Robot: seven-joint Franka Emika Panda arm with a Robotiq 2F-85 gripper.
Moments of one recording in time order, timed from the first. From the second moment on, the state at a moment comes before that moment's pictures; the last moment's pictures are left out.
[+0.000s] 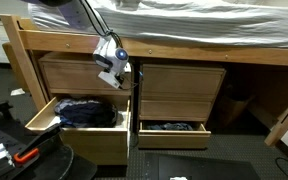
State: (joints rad) arm 0.02 1.32 0.08 -1.19 1.38 2.67 -1.30
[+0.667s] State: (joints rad) arm 0.23 0.93 -0.01 -1.66 1.26 2.83 -0.83
